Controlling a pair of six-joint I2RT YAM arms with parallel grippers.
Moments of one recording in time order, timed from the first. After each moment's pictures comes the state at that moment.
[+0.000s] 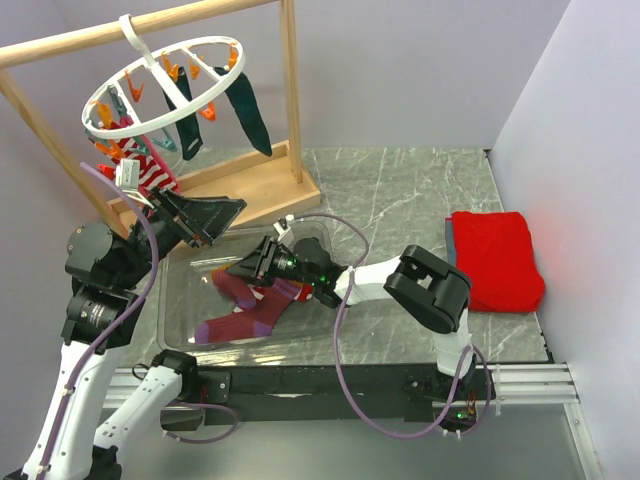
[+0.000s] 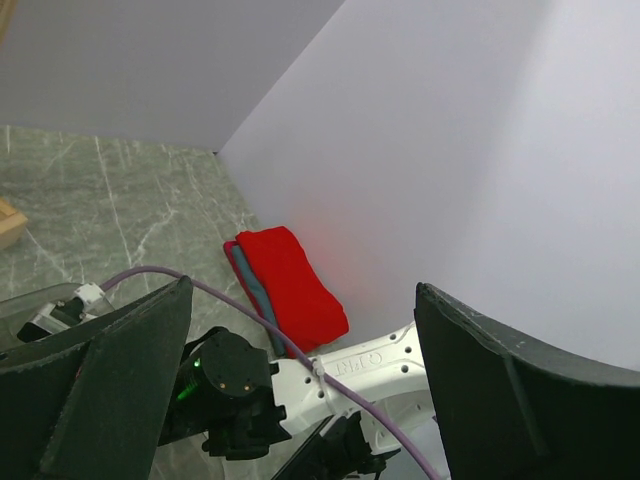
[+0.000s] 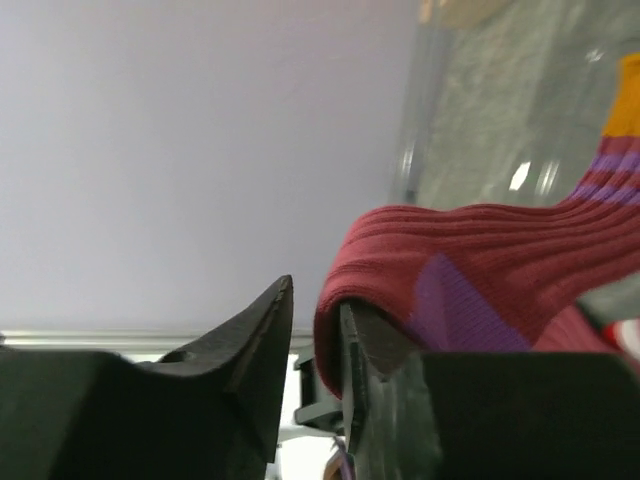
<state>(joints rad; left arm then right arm) -0.26 0.68 1.10 -0.22 0.45 -0.85 1.00 1.95 1.00 0.93 -0.29 1.44</state>
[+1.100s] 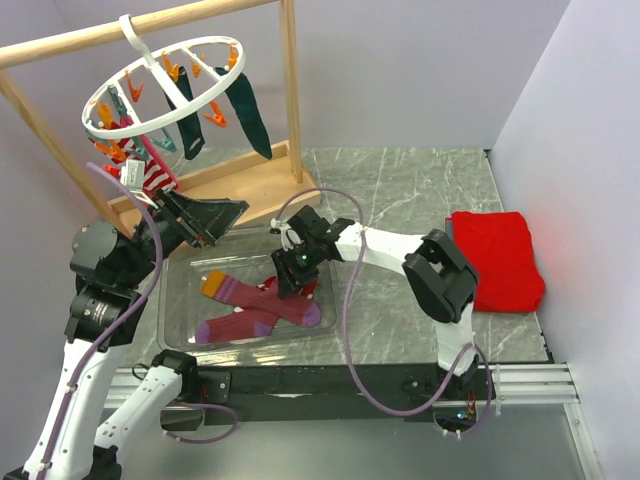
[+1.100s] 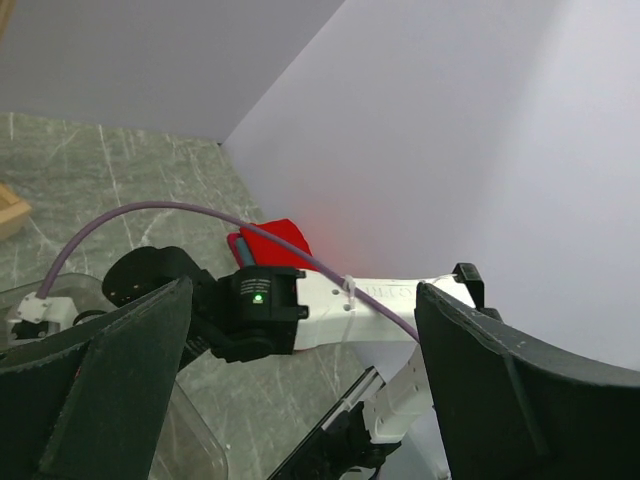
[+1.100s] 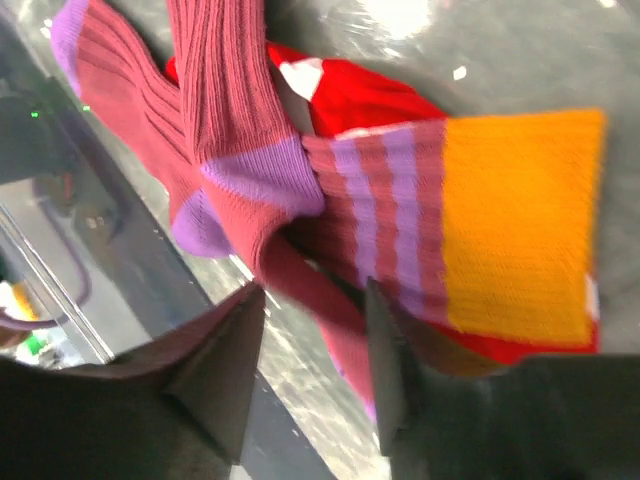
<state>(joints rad) -0.26 0.68 1.08 -0.21 0.45 -0.85 0.84 1.98 1.38 -0.47 -0.56 0.31</state>
